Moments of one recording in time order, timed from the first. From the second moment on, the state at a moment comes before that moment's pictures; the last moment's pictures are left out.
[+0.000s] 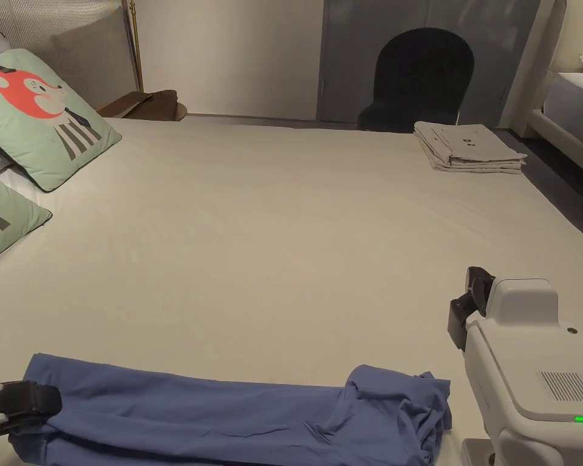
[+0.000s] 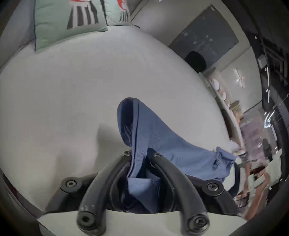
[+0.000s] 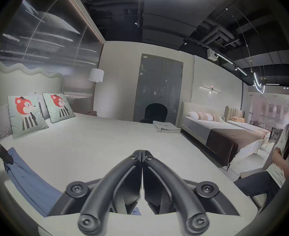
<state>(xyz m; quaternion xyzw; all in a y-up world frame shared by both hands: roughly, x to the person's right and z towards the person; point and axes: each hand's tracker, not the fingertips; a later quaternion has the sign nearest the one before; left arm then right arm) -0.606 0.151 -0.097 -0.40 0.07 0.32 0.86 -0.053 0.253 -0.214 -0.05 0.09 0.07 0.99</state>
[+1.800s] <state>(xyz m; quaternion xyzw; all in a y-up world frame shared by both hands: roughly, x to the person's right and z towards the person) -0.373 0.116 -0.139 -0.34 0.07 -0.01 0.94 -0.024 0.253 -0.197 -0.05 0.09 0.04 0.99</state>
